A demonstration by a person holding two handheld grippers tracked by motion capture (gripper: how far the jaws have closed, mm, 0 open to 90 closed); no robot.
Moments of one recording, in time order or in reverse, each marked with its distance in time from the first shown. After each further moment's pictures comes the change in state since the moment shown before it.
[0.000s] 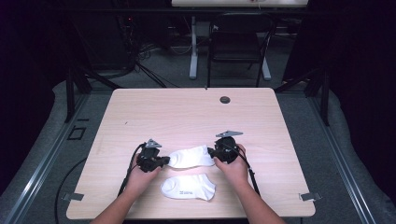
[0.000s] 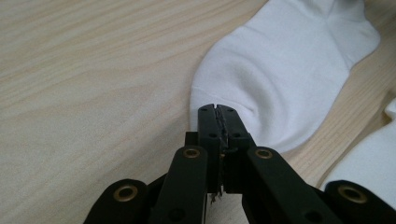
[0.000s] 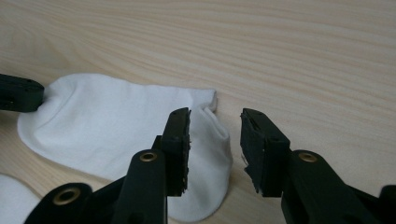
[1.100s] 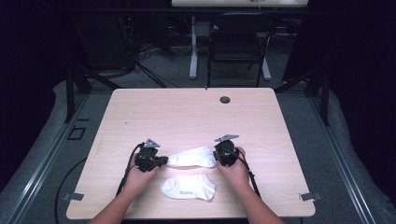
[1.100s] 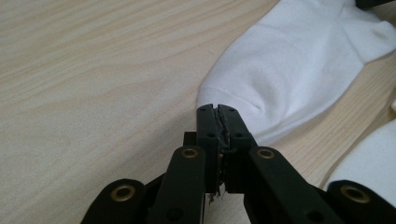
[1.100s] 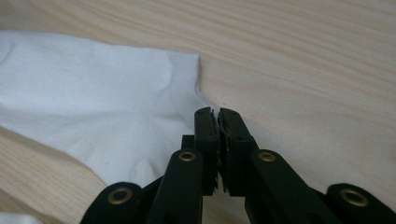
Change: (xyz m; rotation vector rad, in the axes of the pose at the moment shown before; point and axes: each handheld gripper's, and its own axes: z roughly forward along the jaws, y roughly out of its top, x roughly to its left) left arm 0.002 0.000 -0.004 0.005 0.017 0.007; right arm -0.001 -0.013 0.008 0.088 -0.082 -0.069
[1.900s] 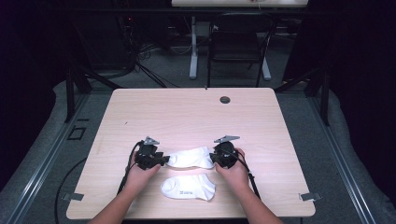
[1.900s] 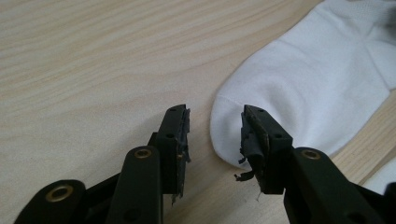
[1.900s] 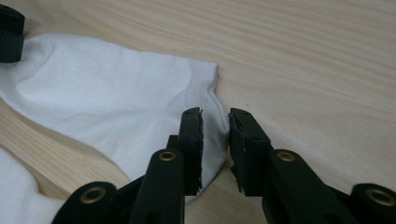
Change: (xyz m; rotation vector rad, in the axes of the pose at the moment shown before) left arm 0.005 0.004 0.003 -0.012 0.054 -0.036; right arm 0.006 -0.002 -0.008 -0.023 0.059 0.018
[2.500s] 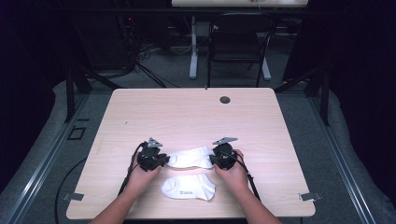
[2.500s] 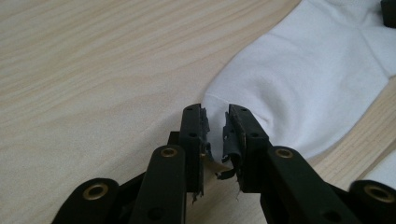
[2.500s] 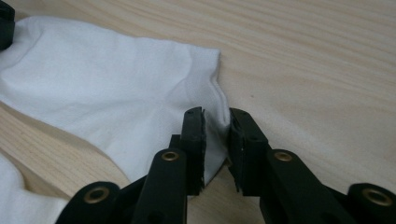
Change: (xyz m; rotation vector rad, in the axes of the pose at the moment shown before) left arm -0.008 -0.001 0.001 0.011 0.008 0.060; right arm 0.002 -0.004 0.007 0.021 -0.013 -0.025
